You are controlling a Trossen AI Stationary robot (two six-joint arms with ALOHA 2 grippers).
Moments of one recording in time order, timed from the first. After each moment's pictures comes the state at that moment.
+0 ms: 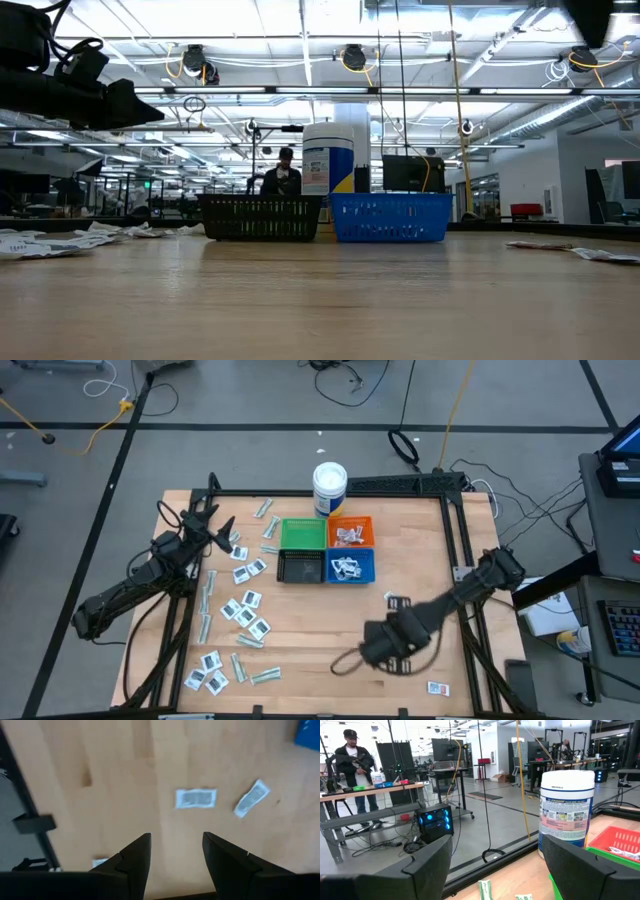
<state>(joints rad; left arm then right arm) 0.60 0.01 0.02 0.07 -0.32 0.10 0.57 1.83 1.71 -1.53 0.02 0.65</state>
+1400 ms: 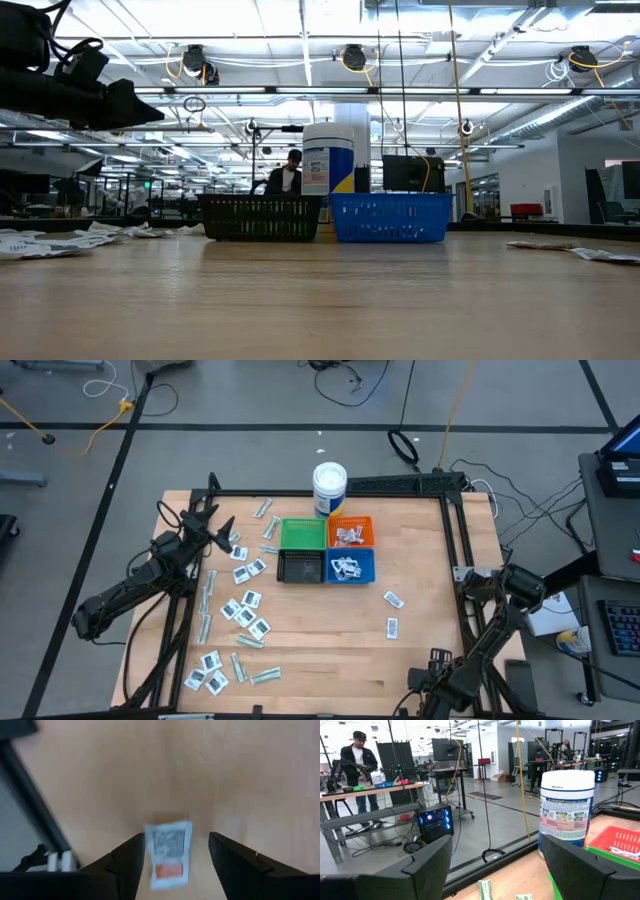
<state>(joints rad) 0.60 0.01 0.02 0.07 -0.32 0.10 1.02 1.84 1.15 -0.87 -0.13 1.25</state>
